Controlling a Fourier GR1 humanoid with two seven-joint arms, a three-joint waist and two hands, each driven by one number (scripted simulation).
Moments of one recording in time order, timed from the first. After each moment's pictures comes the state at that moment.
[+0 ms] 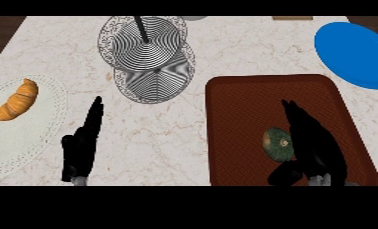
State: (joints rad) left arm 0.06 0.22 -0.20 -1.45 0.07 0.30 0.00; right arm -0.10 -0.43 0.47 -1.90 0.64 0.20 1.08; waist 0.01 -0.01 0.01
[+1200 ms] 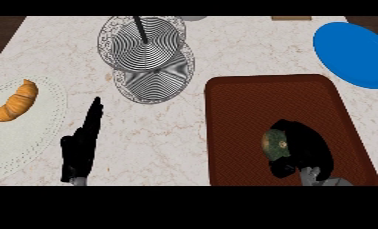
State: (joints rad) left arm 0.07 0.19 -0.16 -1.45 0.04 0.27 0.00; right arm -0.06 -0.33 0.39 -1.71 0.69 0.25 0.97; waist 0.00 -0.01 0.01
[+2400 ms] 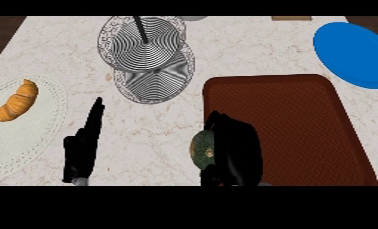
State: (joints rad) left arm 0.07 0.16 -0.15 -1.46 0.00 0.25 0.01; right arm -0.25 -0.03 0.69 -1.78 1.00 0.15 1.10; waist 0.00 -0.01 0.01
